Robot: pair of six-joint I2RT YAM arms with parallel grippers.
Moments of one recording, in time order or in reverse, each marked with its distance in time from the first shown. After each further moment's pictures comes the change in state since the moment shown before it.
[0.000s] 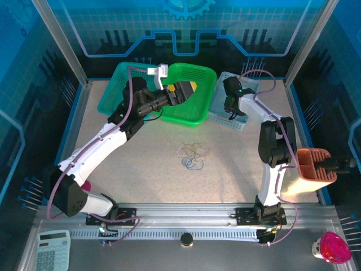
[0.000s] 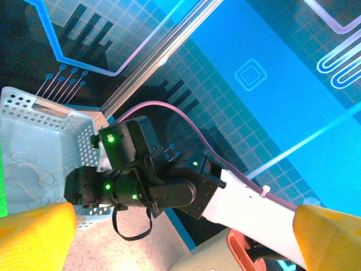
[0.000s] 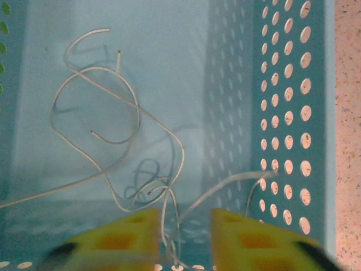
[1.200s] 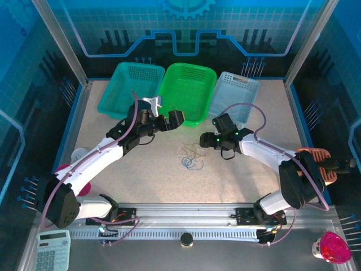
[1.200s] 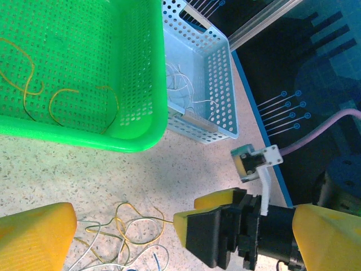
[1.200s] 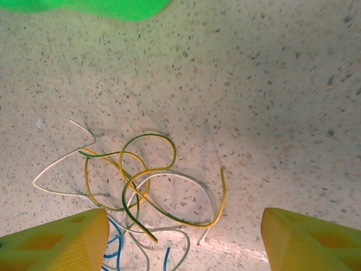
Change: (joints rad) left arm 0.000 -0.117 -0.294 -0.265 -0.199 0.081; right arm 0.282 -0.501 -0.707 0.330 -0.441 0.077
